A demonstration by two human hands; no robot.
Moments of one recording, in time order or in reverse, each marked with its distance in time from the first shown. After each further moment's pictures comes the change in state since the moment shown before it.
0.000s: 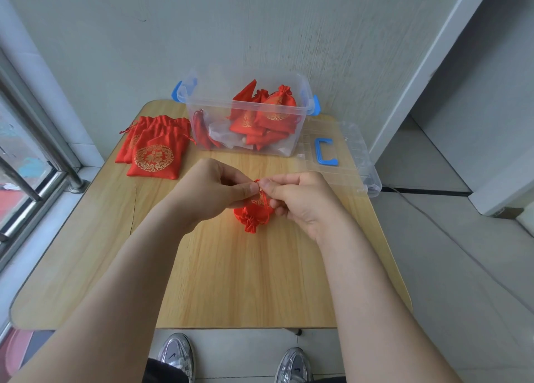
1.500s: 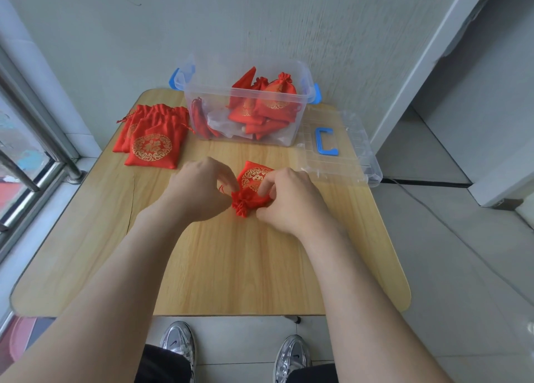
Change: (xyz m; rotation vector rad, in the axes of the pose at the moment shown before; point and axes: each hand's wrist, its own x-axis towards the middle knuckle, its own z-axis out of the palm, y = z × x) left_hand 0.000 -0.017 -0.005 0.698 0.075 0.031; right_hand -0.017 0.005 0.014 -0.986 0.073 -0.272
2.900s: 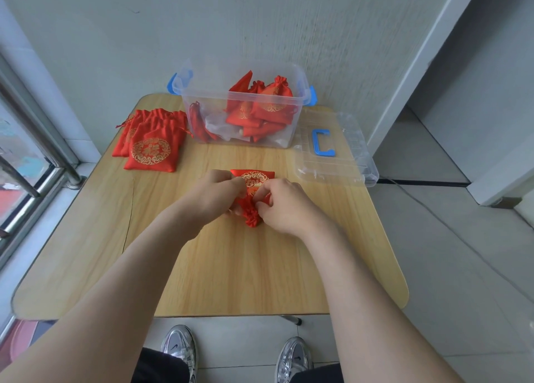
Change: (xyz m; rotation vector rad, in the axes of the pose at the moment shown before) left_hand 0.000 0.017 0.018 -0.667 -0.136 -0.207; right_hand 0.011 0.019 0.014 0.179 -0.133 -0.056
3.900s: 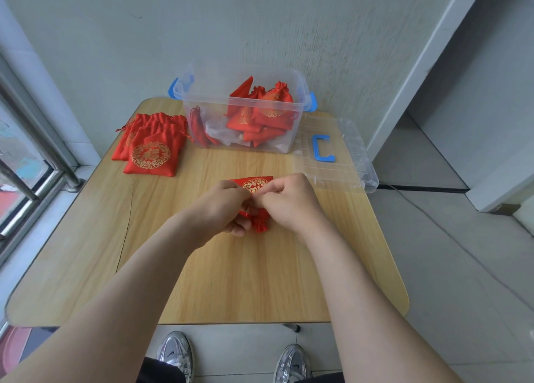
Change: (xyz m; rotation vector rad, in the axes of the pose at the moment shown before) left_hand 0.002 0.000 0.012 -0.187 -0.080 -0.107; right_hand 0.008 -0.006 -0.001 0.398 0.182 0.190
